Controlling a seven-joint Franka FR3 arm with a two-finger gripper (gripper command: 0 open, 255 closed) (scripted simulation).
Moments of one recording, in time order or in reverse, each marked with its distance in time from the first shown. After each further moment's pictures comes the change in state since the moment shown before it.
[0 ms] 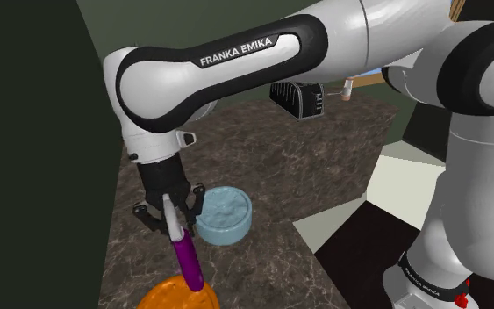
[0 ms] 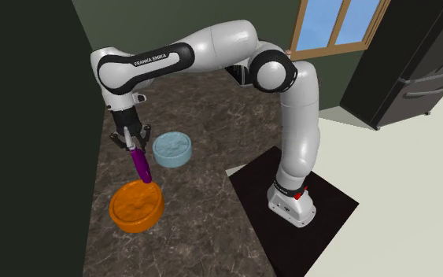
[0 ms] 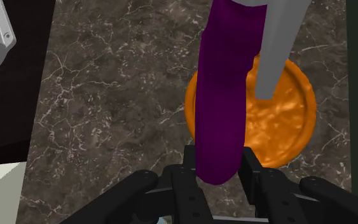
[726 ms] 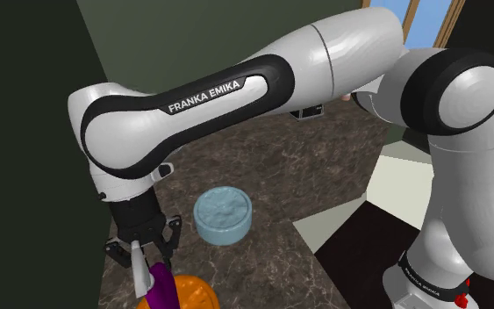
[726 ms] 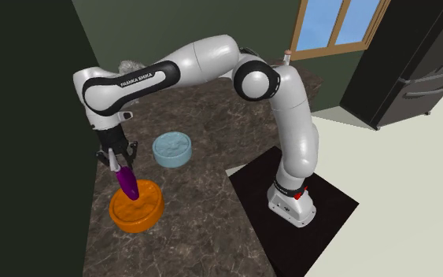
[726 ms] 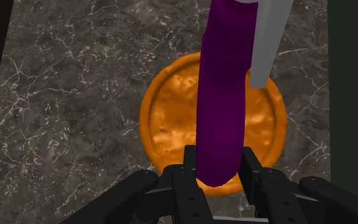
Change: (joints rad) arm 0.097 0.163 0.015 0.117 -0.052 0.066 0.095
